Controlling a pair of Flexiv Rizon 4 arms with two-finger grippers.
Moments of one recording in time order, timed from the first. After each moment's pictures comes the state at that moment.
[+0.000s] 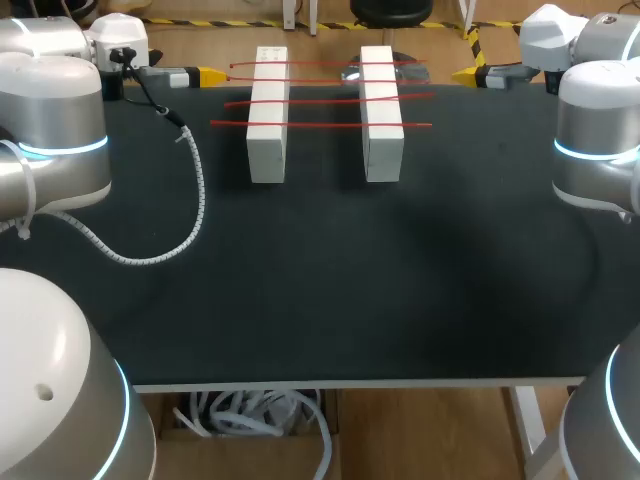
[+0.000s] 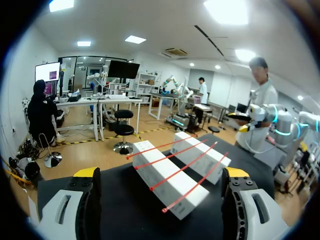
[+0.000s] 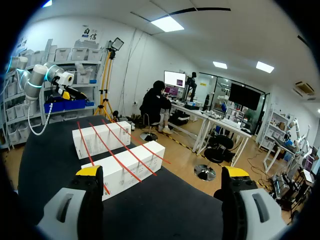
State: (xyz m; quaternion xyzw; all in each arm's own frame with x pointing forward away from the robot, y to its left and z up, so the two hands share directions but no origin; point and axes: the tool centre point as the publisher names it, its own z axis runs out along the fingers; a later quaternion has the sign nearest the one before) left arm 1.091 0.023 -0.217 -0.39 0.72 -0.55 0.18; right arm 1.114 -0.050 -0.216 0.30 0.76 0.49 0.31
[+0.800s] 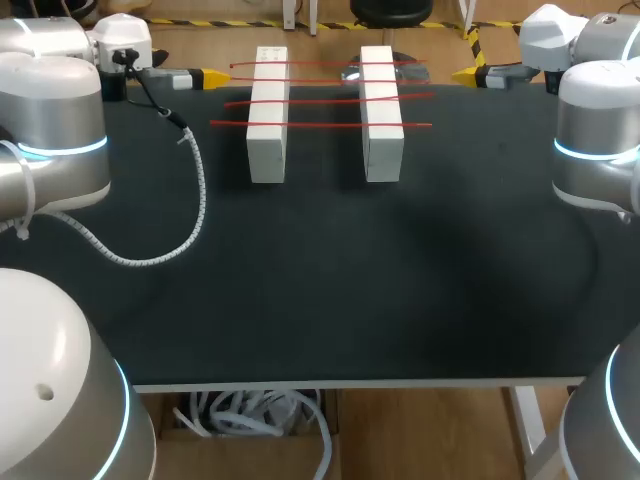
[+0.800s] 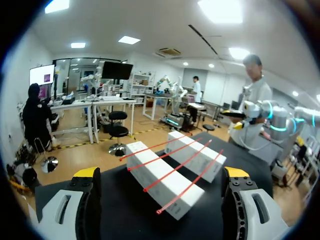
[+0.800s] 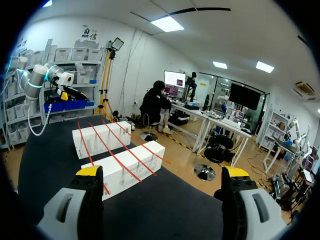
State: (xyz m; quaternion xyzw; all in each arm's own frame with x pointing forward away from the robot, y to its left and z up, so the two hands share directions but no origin) left arm 1.085 0.009 -0.218 -0.35 0.73 -0.56 0.17; right arm 1.114 -0.050 -0.216 0.30 0.76 0.49 0.31
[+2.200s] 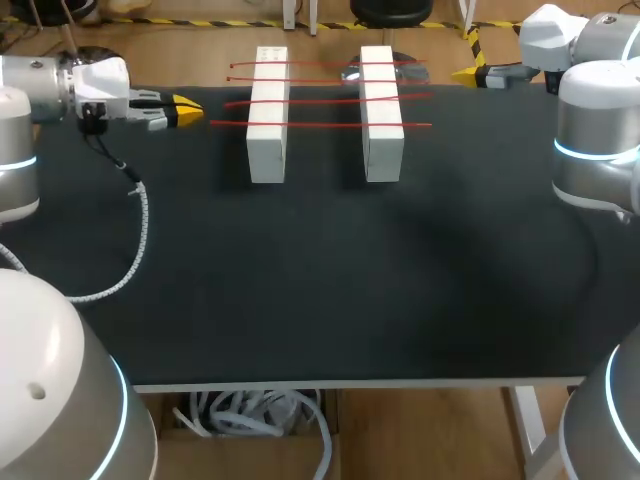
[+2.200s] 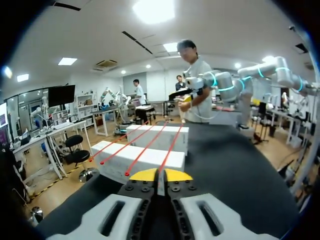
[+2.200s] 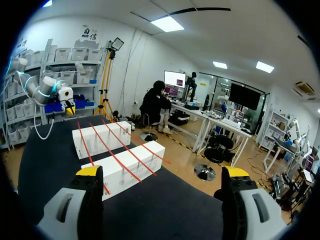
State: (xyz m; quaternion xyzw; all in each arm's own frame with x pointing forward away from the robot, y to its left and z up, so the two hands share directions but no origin) left arm 1.050 0.016 -0.281 -0.09 0.78 -0.61 0.11; right arm 1.114 -0.050 -0.216 0.30 0.76 0.49 0.31
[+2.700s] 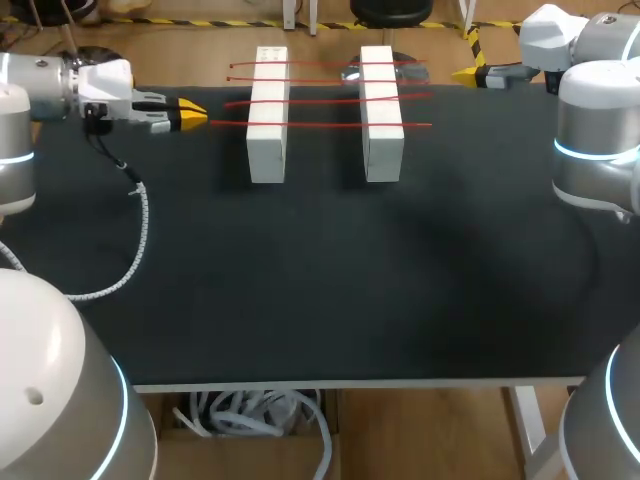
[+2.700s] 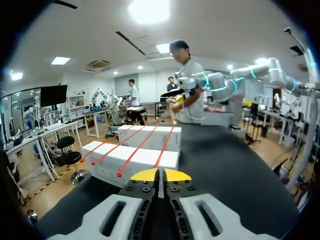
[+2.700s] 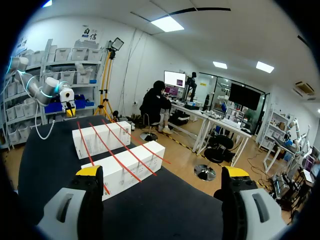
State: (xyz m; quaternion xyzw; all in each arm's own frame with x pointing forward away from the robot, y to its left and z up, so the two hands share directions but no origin) left arm 1.046 0.008 -0.287 -0.07 0.78 -0.62 0.07; right arm 1.114 -0.050 -0.216 0.30 0.76 0.49 0.31
